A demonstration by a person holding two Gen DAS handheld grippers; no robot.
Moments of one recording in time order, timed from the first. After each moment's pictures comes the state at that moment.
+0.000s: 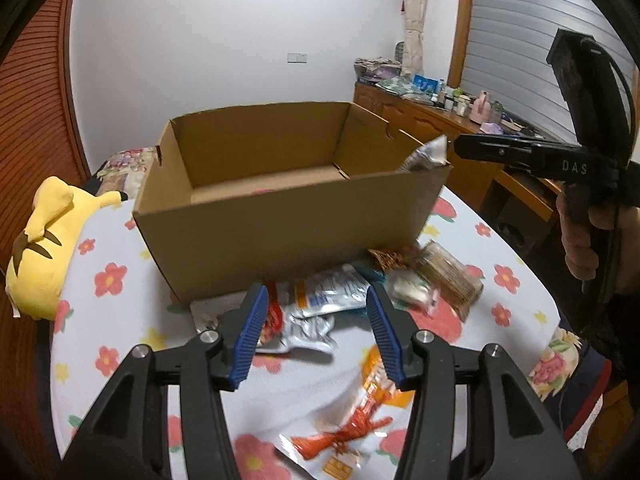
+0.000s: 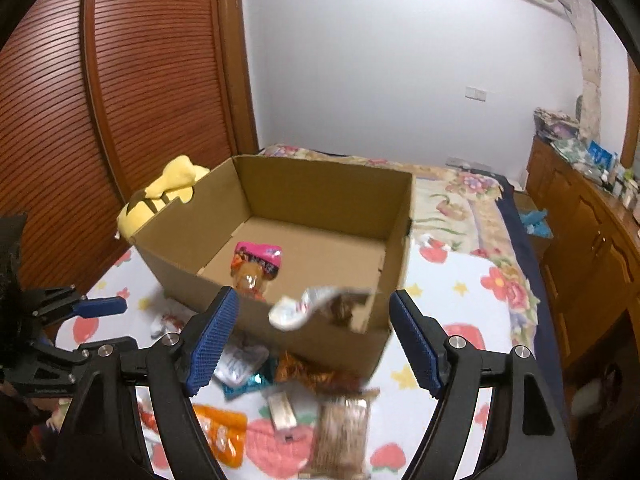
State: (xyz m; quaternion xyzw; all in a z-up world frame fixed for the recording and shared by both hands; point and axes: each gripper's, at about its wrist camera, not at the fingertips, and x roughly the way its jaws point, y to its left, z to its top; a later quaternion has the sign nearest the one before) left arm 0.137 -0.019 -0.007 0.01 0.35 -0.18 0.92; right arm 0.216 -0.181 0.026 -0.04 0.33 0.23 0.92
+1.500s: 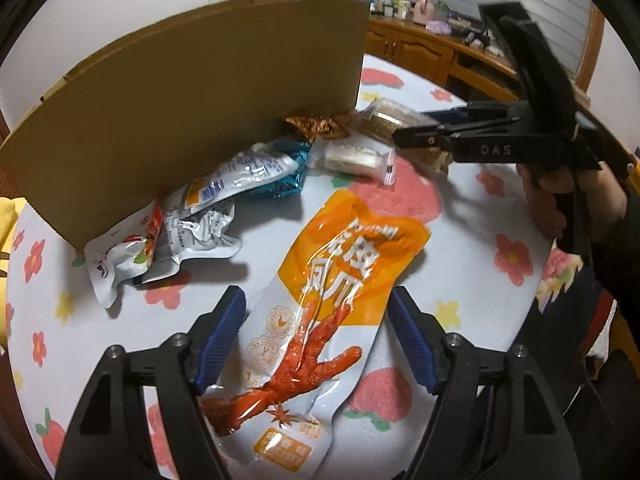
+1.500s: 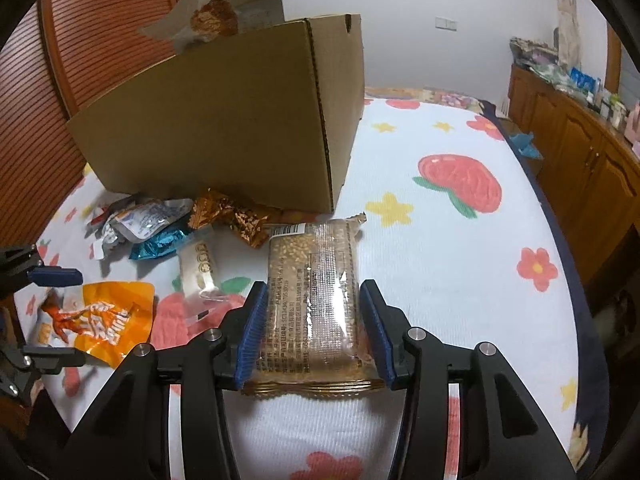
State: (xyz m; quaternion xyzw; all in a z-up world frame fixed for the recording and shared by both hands) left arm 0.130 -0.079 -0.090 0.12 0.45 -0.25 0.85; right arm 0.187 -0.224 -0.116 -0.02 0.42 0.18 0.89
